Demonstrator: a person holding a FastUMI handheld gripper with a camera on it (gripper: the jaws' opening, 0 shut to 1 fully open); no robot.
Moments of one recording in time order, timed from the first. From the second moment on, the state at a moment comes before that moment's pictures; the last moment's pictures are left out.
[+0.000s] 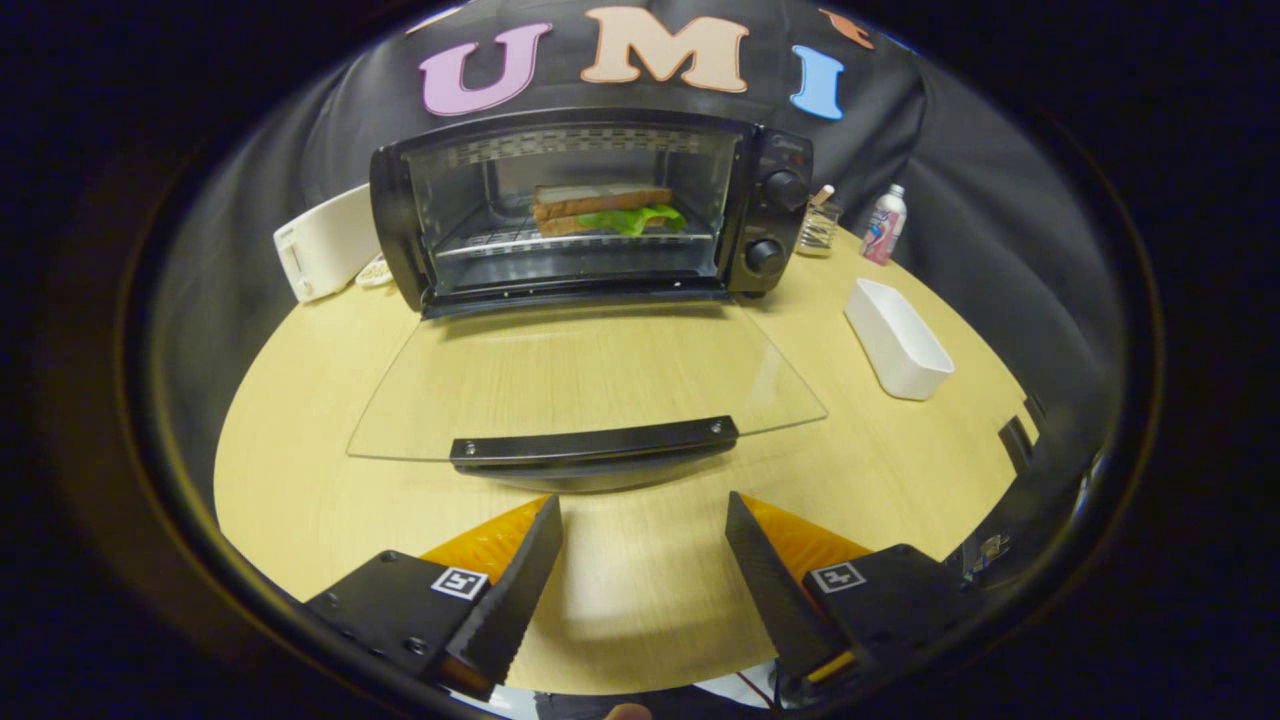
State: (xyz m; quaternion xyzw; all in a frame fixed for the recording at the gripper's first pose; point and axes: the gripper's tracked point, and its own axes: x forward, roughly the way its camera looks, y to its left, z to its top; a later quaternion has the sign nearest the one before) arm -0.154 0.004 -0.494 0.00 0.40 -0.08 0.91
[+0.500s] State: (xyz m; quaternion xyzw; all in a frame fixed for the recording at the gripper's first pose) arm -0.145 0.017 -0.478 -0.02 0.37 -0.06 0.93
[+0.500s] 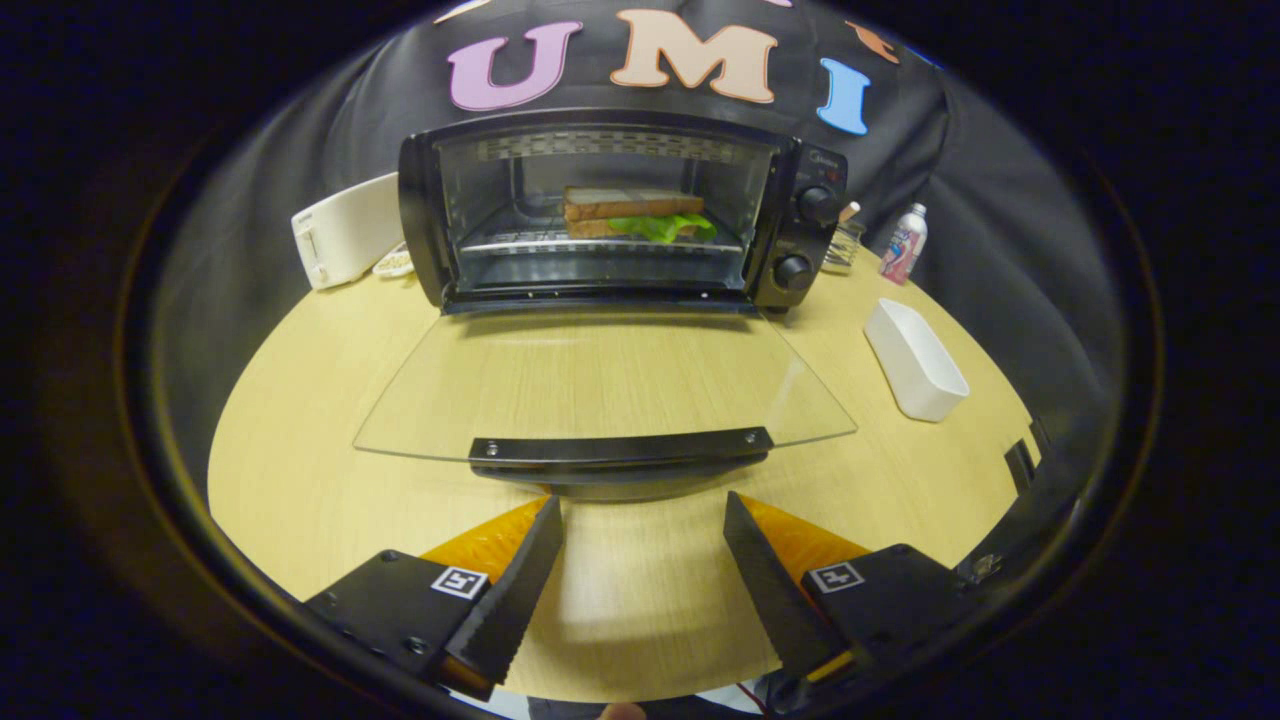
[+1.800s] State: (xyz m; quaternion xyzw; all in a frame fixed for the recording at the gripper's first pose) arm -0.016 0.042 -0.339 0.08 0.21 -0.05 0.97
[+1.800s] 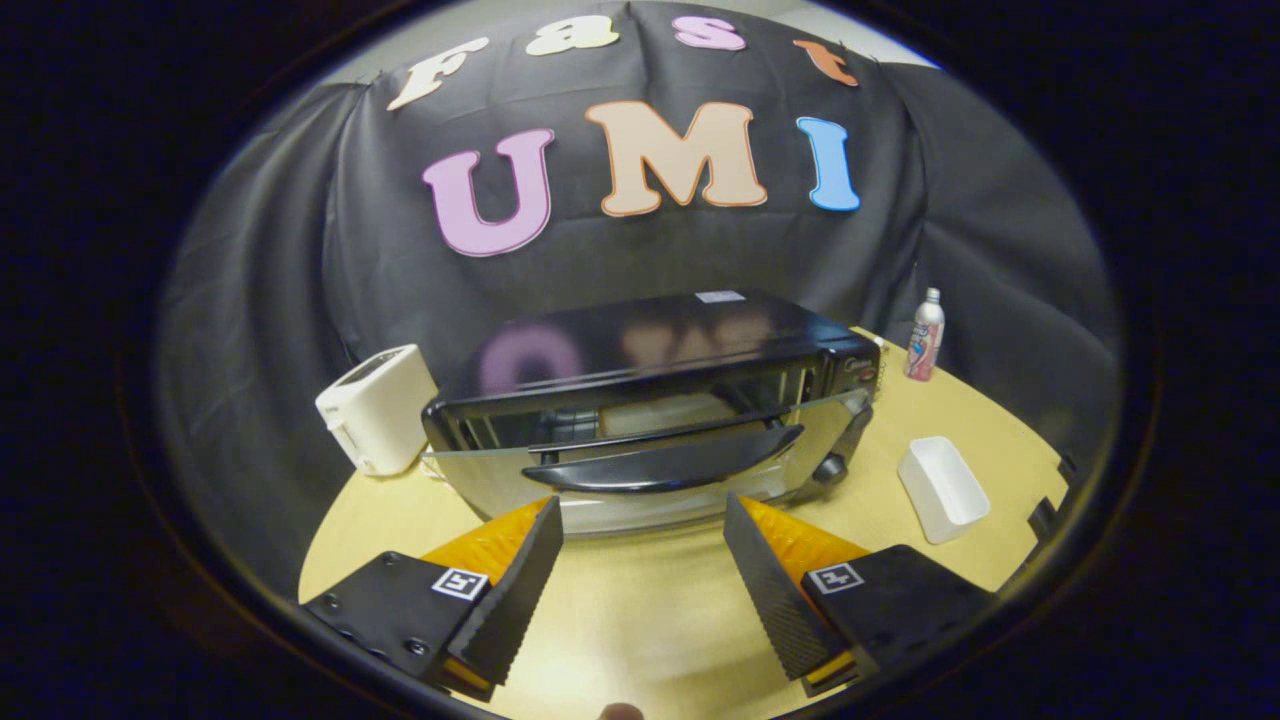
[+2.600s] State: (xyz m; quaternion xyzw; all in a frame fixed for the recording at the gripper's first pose) arm -0.013 0.037 -0.234 0.05 0.14 -0.02 0.99
